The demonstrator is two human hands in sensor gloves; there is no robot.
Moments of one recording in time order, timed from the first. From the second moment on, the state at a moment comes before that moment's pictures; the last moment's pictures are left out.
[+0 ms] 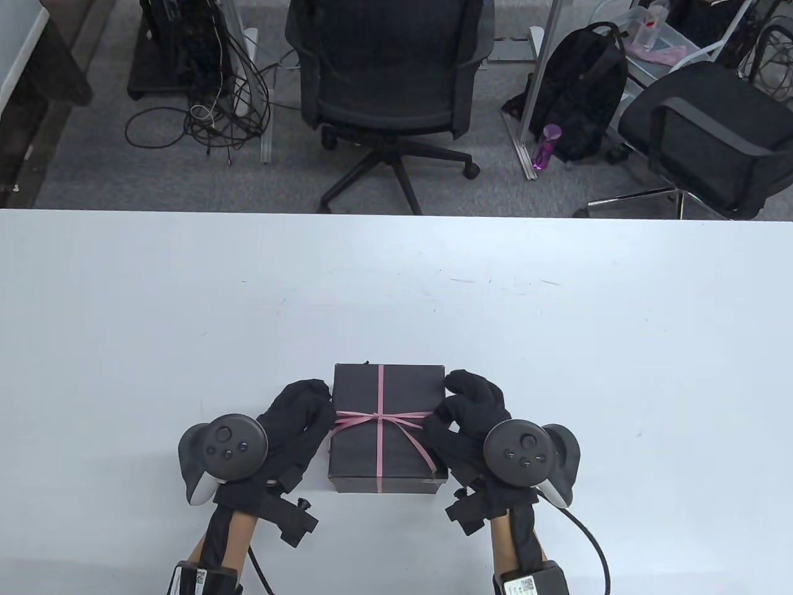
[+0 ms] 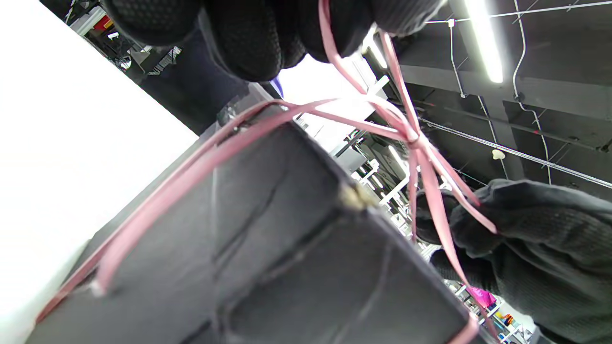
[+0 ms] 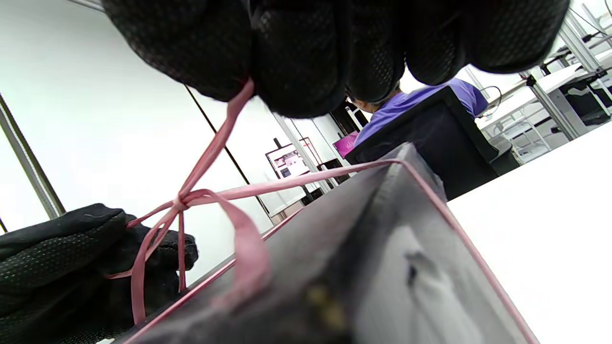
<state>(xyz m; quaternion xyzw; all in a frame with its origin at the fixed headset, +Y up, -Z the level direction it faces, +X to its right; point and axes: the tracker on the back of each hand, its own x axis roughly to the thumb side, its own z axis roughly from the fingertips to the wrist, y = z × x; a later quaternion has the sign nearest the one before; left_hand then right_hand) -0.181 -0.687 -0.157 0.02 -0.14 0.42 0.90 0.123 -0.649 -0.174 0.18 -0.06 0.92 0.35</state>
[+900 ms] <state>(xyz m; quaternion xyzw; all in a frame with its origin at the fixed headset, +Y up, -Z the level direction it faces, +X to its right) -0.187 -0.674 -0.152 0.05 -0.10 0.35 0.93 0.128 -0.656 -0.177 0.13 -0.09 0.97 0.20</state>
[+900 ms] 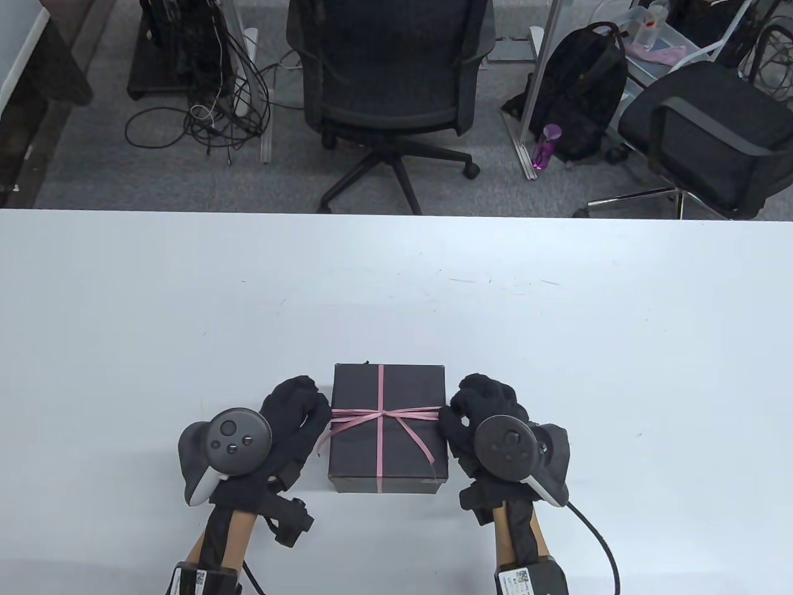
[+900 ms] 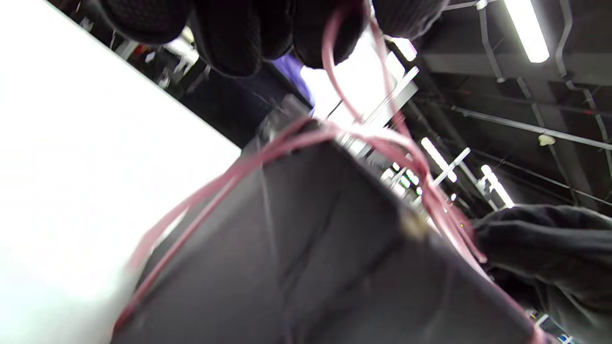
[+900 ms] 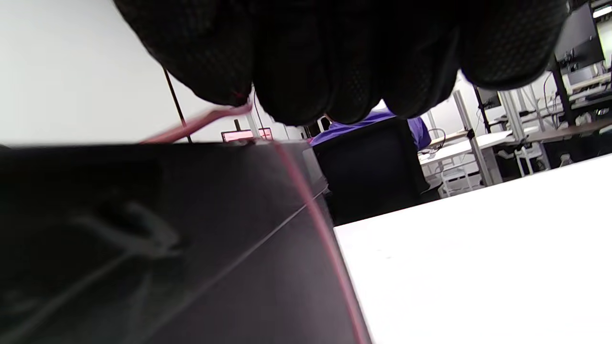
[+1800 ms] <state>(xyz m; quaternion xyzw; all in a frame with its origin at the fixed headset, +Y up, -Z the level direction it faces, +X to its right) -0.170 -0.673 -0.145 0.12 -0.08 0.08 0.99 0.106 -0.653 -0.168 0.17 -0.09 0.98 0.03</state>
